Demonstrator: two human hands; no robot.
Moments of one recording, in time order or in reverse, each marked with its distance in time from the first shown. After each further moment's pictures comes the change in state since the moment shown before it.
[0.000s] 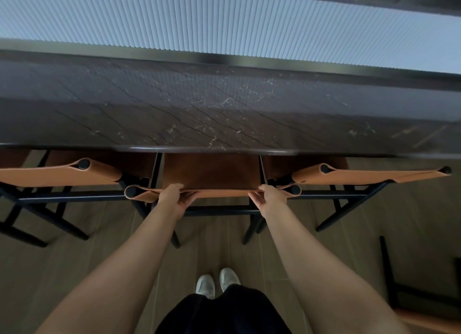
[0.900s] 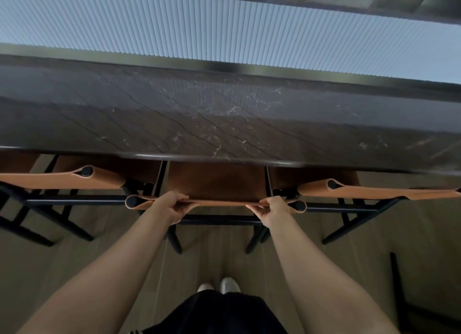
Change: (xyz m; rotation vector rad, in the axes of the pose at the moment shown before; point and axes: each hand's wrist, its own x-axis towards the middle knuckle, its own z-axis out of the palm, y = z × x) left_hand 0.030 0.019 0.004 0.122 0.033 -0.154; right_hand 0.024 -0.012 0.008 -0.033 0.009 0.067
